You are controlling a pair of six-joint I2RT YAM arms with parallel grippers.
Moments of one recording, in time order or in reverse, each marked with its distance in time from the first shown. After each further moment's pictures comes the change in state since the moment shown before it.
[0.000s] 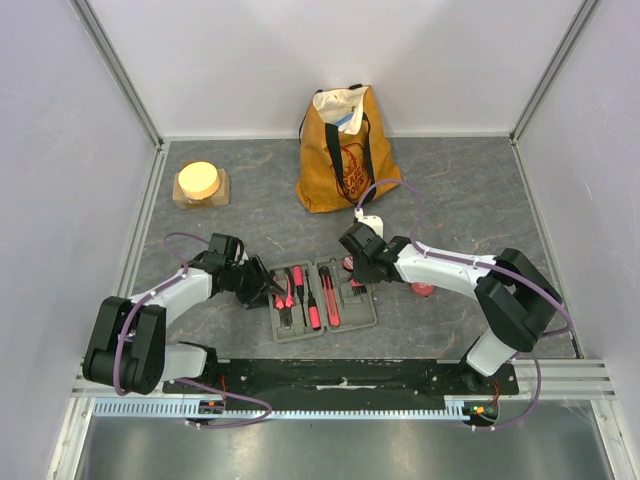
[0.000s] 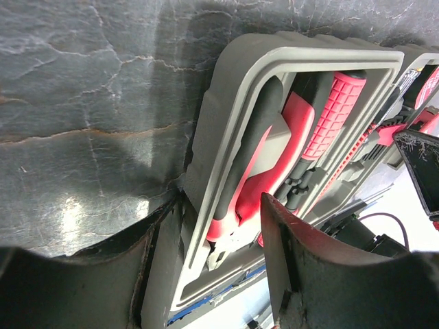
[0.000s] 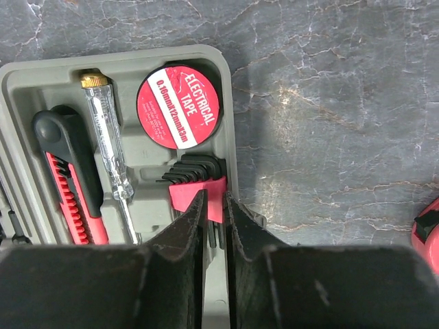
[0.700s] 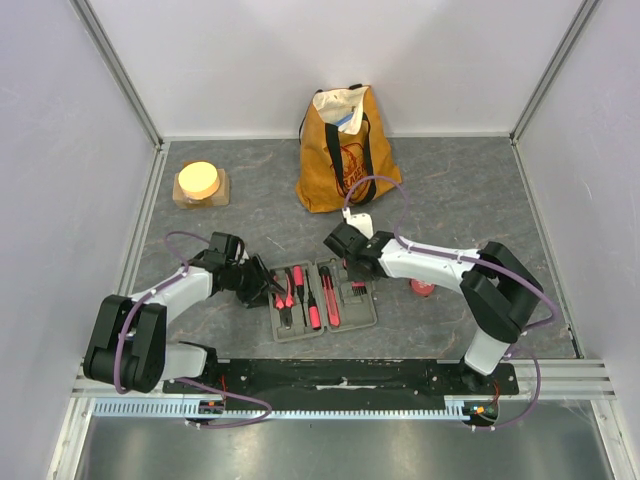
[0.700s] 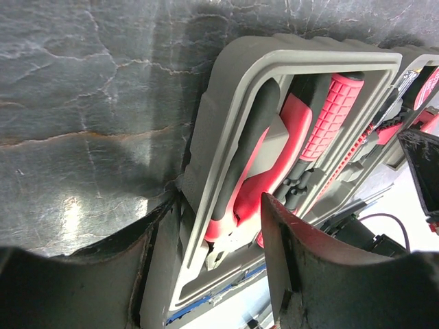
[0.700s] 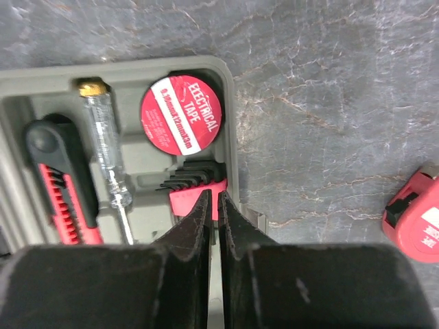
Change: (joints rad) left arm 0.000 0.008 0.011 -0.006 0.001 0.001; right arm 0.062 0.090 0.120 -0.119 0.136 -0.006
